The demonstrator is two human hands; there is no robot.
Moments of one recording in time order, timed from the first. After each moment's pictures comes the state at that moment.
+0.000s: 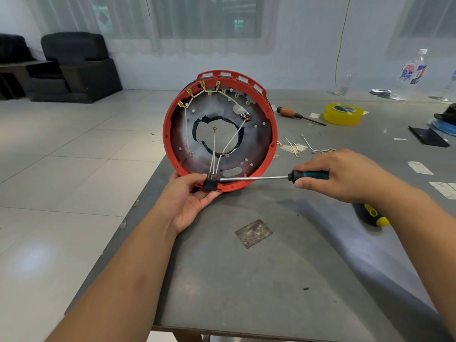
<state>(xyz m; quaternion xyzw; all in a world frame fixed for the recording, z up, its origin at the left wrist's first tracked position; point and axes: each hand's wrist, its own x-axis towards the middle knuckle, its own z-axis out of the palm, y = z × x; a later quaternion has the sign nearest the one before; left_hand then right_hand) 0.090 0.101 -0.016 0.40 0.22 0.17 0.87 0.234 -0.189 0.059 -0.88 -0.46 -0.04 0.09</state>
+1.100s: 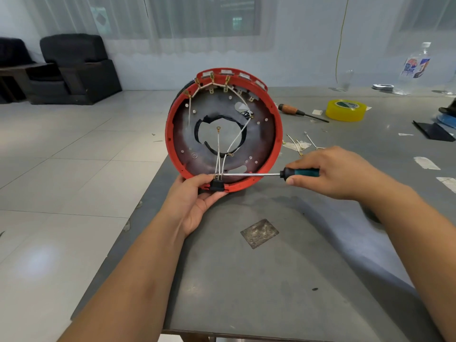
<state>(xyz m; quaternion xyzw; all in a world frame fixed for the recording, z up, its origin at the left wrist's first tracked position) 0.098 0.103 -0.025 0.42 0.21 0.19 0.86 0.231 -0.168 0.053 -0.87 -0.48 -0.07 0.11</state>
